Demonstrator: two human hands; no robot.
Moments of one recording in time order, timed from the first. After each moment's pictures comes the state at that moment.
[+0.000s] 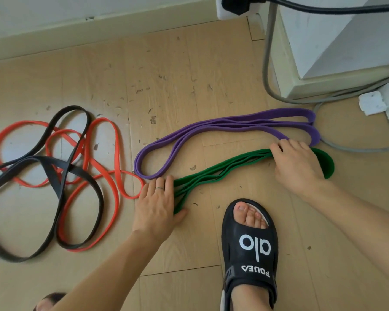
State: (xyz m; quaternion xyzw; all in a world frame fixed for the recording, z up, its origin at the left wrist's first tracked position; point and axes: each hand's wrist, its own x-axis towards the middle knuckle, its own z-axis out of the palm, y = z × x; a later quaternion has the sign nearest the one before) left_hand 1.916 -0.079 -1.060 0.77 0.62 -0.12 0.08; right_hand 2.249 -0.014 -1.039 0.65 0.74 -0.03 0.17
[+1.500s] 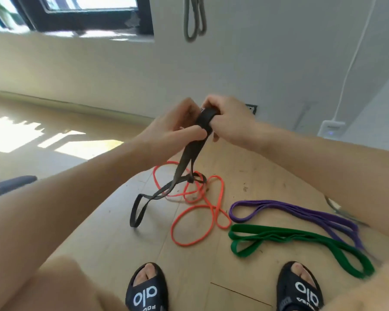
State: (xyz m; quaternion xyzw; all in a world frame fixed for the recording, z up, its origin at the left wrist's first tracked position) left_hand 1.713 -0.154 -0.624 0.63 0.59 0.40 0.32; right_hand 1.862 -0.057 -0.622 0.37 0.84 -0.33 -0.23
